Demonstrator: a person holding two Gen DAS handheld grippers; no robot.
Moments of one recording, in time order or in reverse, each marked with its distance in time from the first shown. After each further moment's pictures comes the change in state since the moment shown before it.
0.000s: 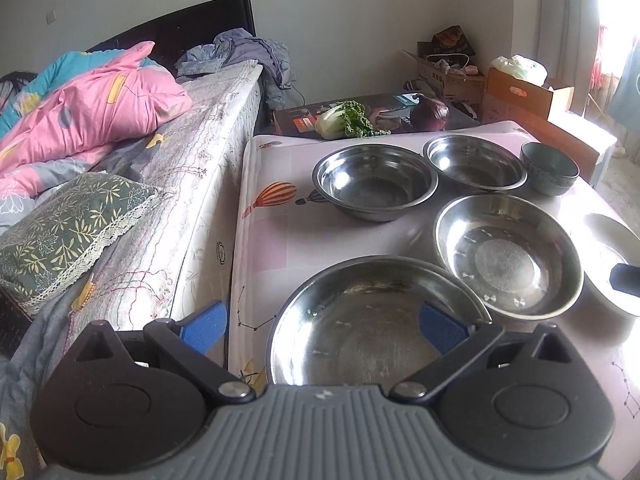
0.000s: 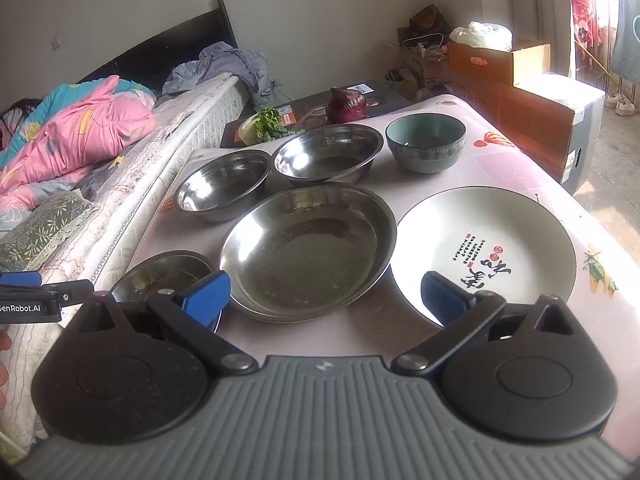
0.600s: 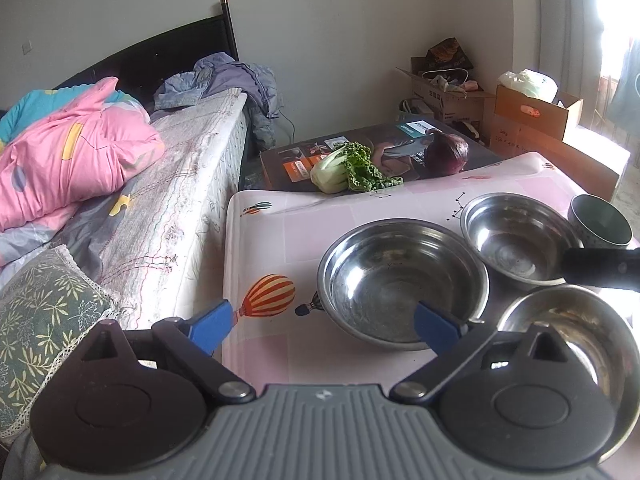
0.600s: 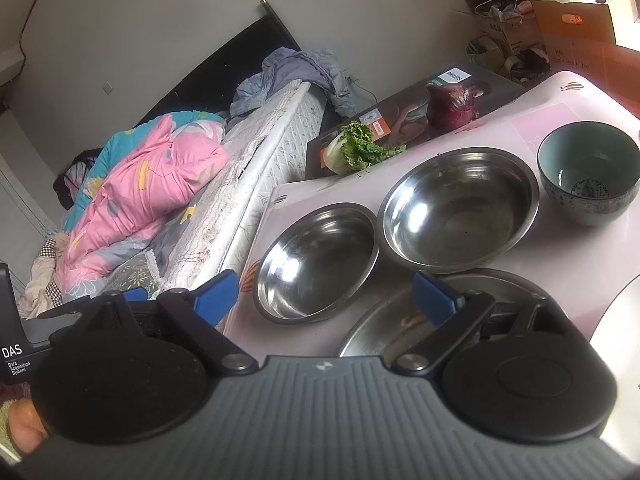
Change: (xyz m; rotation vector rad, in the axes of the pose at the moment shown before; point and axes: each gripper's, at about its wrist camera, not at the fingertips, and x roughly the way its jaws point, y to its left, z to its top) left arm 0.121 0.005 0.103 0.054 -0.038 -0.016; right arm 0.151 0.033 0.112 0.139 0.056 0.323
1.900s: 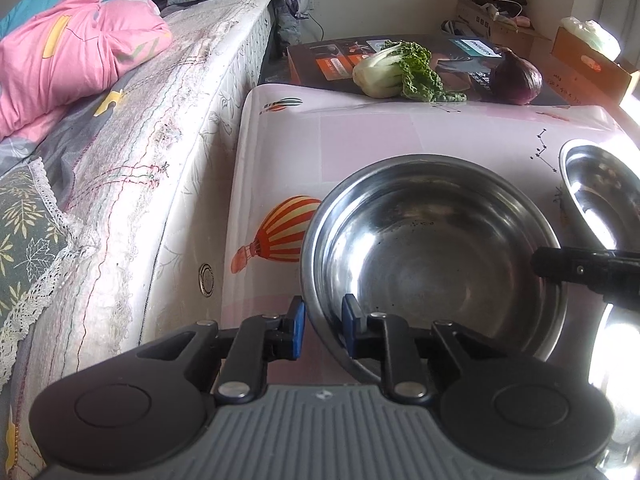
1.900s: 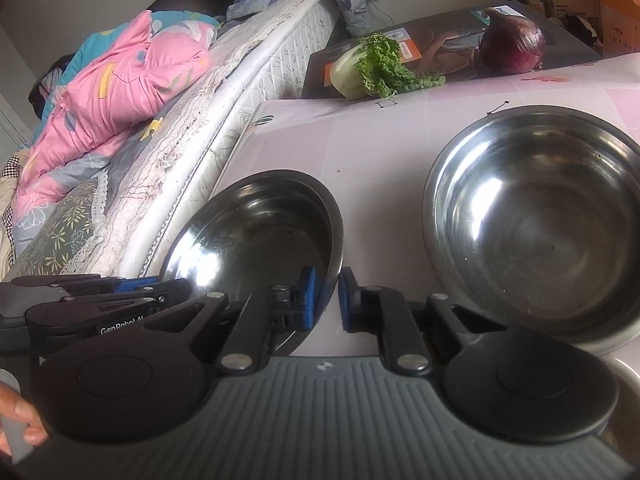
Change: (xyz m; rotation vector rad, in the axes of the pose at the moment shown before) left arm 0.097 0.041 -0.006 -0.109 0.288 0.022; right arm 0.159 0.011 0.013 -0.144 0.264 -0.037
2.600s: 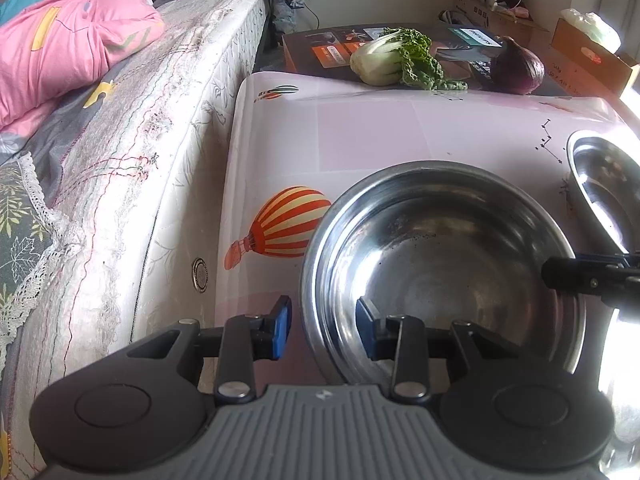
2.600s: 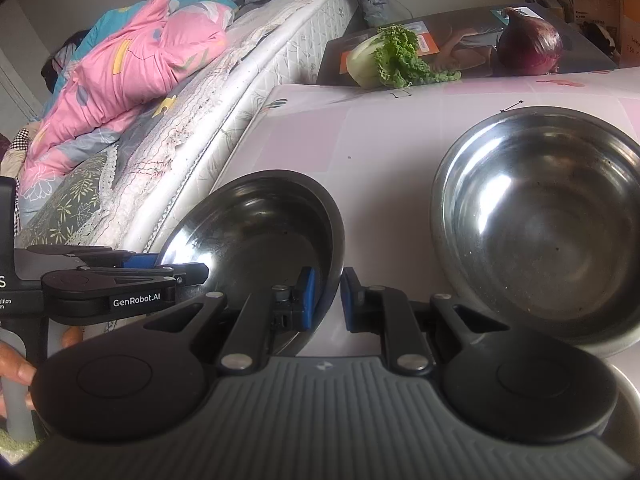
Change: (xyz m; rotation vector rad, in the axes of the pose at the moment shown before) left arm 0.017 0.000 0.003 0.011 0.027 -0.008; right arm -0.002 -0.001 -0.003 -0.054 0.040 0.021
